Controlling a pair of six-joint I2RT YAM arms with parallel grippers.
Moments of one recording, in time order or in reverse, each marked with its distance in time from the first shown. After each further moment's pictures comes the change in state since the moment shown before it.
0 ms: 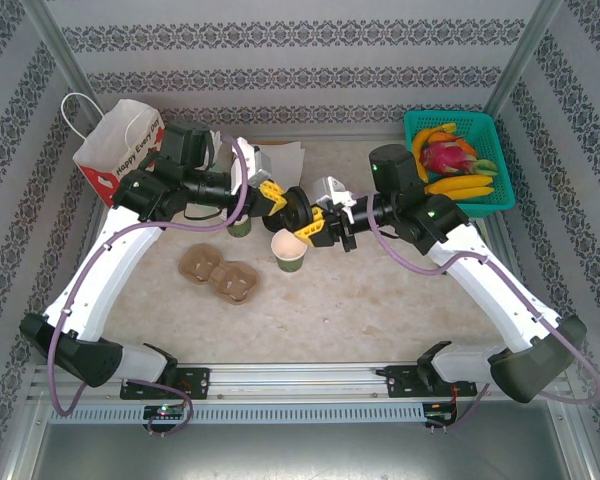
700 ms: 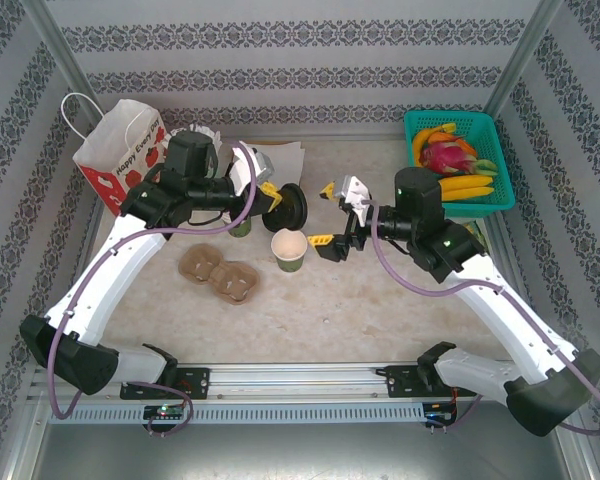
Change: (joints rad) left arm 0.000 -0.044 -0.164 0.153 -0.239 -0.148; right arm -0.048 -0.198 -0.266 0.260 0.393 0.204
